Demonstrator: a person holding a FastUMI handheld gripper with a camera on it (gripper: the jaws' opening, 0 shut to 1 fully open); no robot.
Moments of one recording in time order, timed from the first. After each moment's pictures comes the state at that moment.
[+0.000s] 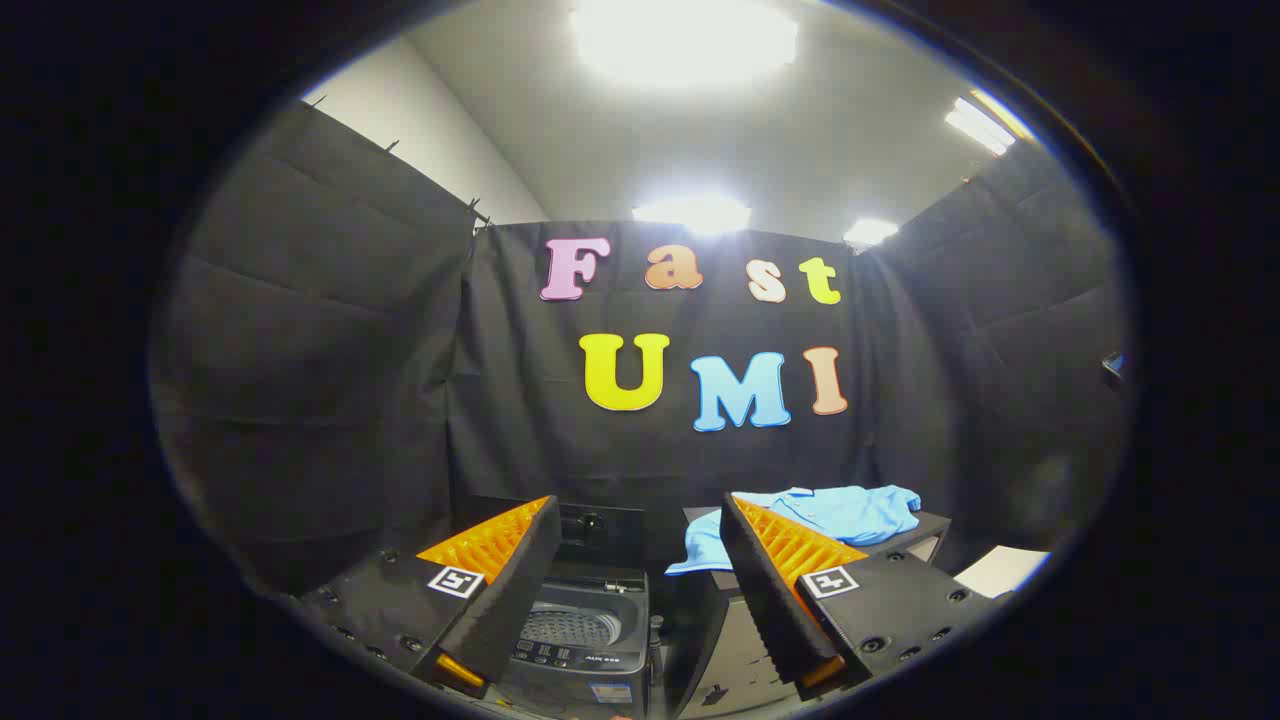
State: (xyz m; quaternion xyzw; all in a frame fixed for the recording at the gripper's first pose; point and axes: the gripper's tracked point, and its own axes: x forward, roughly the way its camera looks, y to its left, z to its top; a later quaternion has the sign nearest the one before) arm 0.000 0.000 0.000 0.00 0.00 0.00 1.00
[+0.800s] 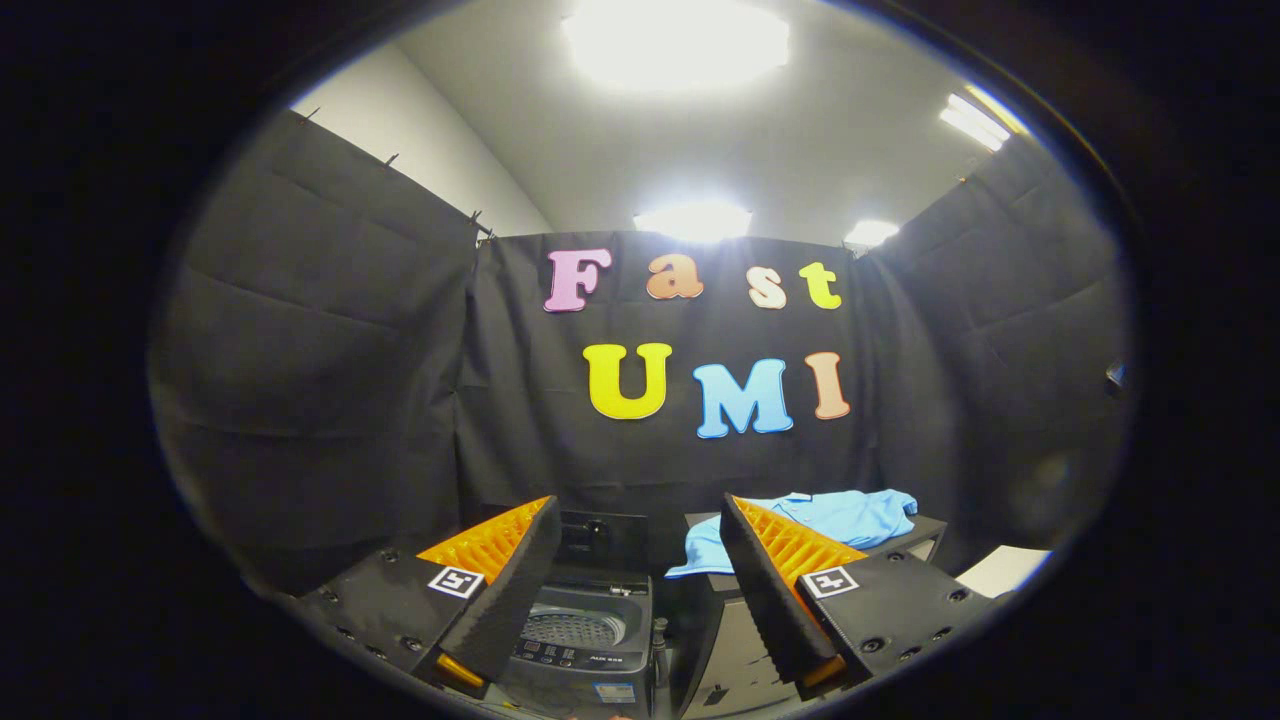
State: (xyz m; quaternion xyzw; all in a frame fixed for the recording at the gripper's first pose) arm -0.017 -0.009 0.011 0.01 -0.01 0.01 1.00
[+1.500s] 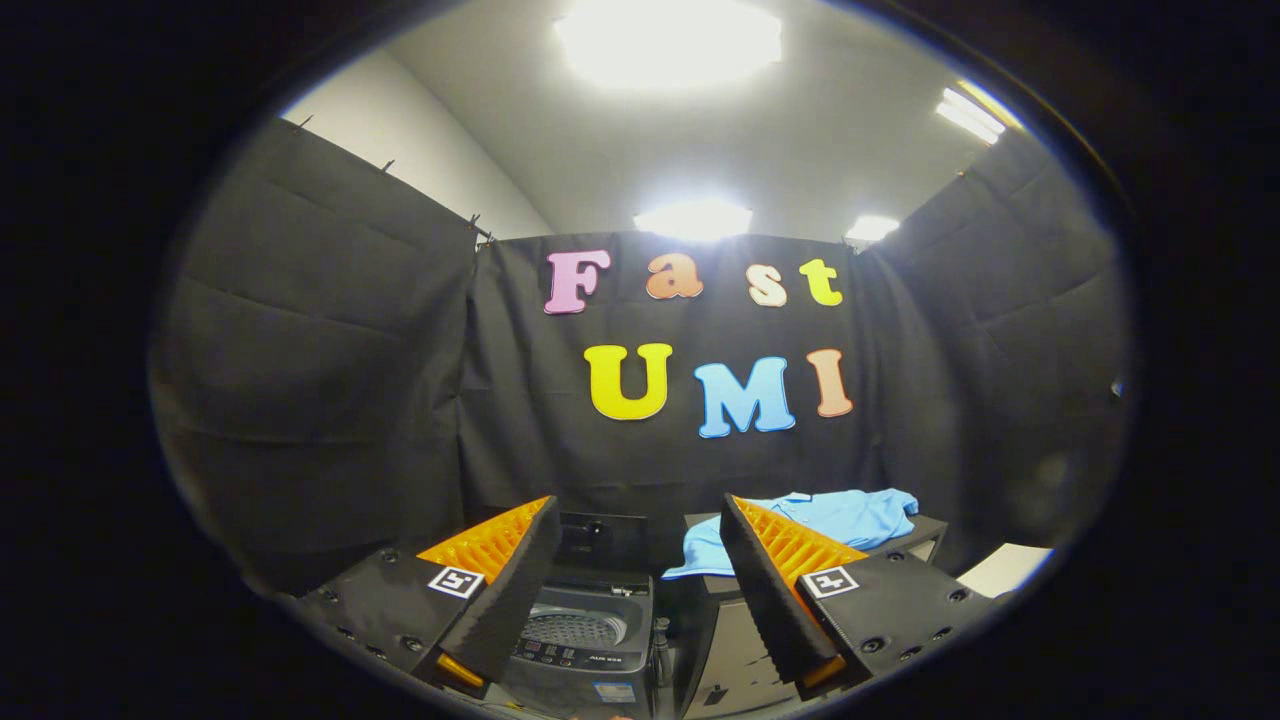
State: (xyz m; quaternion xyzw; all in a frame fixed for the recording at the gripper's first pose) arm -0.017 -0.025 0.016 0.02 -0.01 0.02 1.00
